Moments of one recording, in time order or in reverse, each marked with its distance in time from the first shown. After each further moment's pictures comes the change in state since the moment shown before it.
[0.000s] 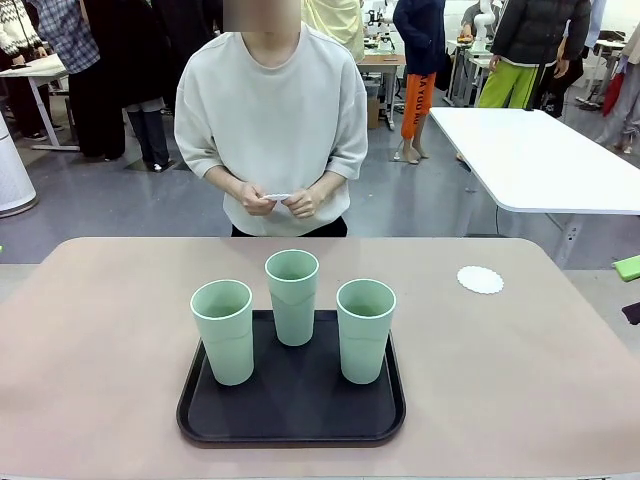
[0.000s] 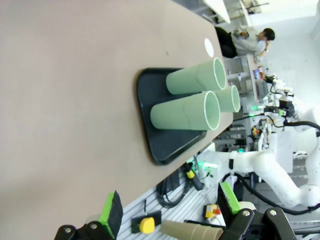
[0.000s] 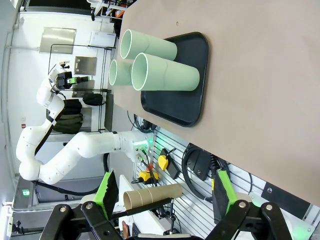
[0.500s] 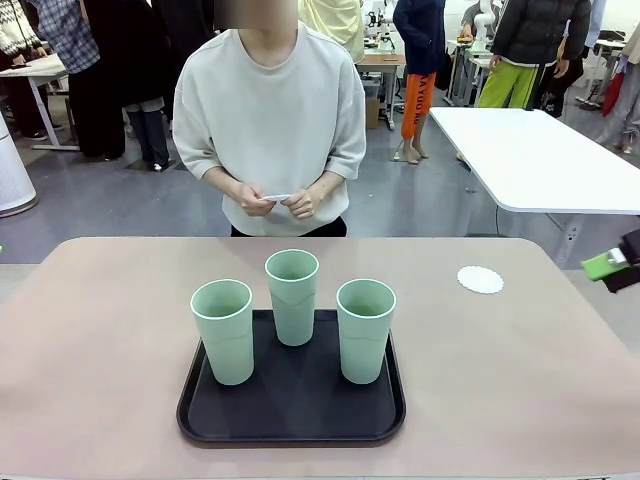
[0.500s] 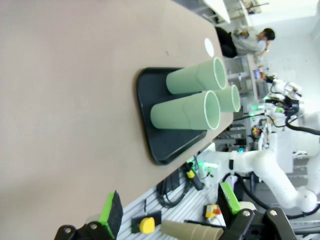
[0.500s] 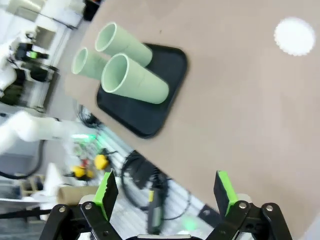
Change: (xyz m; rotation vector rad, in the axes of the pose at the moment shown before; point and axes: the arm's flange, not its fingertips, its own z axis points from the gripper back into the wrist) left arm 0.000 0.000 0.000 0.001 0.001 0.000; right arm 0.025 0.047 -0.023 -0.281 0.004 0.379
